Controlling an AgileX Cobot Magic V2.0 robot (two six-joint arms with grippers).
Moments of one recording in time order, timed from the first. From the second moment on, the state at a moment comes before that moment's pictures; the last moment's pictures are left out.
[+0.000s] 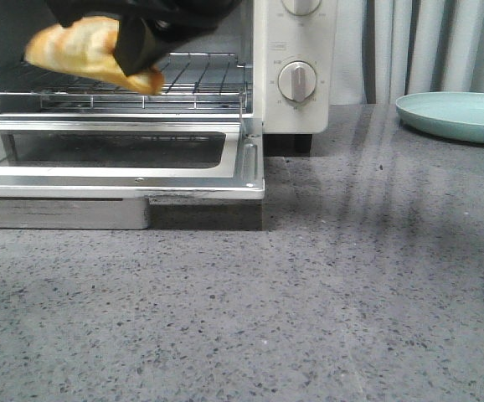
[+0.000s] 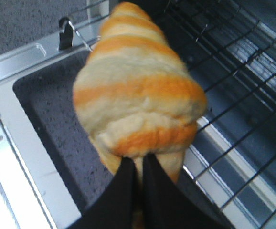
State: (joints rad) left arm -0.35 0.47 -0.60 -0.73 0.63 0.75; right arm 0.81 1.63 -1.30 -0.08 0.30 -0.10
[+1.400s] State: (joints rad) left arm -0.35 0.30 -0.59 -0.67 0.56 0.66; right arm 0.85 1.55 -1.29 0.03 0.28 -0.10
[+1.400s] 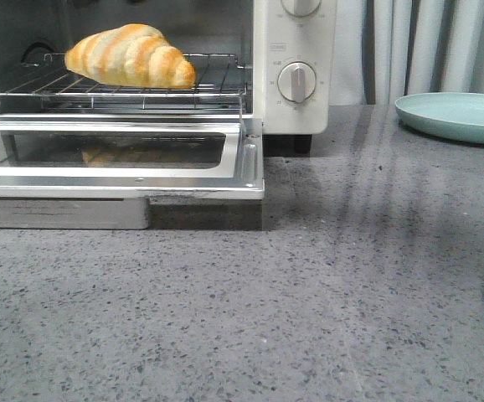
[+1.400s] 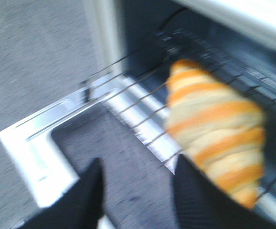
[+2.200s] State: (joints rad) left arm -0.32 0.05 -0.37 -0.34 0.52 0.41; right arm 0.90 0.34 -0.51 -0.25 0.41 -0.10
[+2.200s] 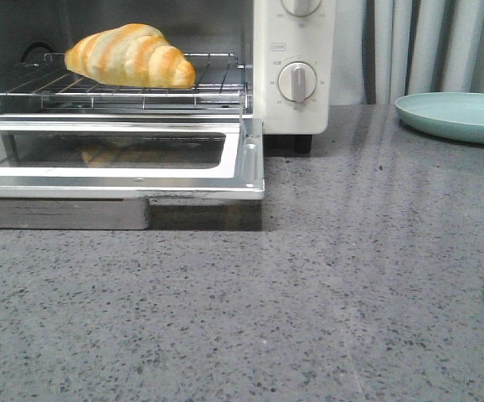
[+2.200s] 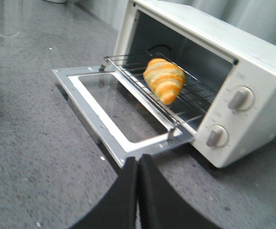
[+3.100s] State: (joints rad) left arm -0.32 0.05 -0.36 -0.34 0.51 0.41; right arm 0.85 0.04 -0.43 -0.31 0.43 -0.10
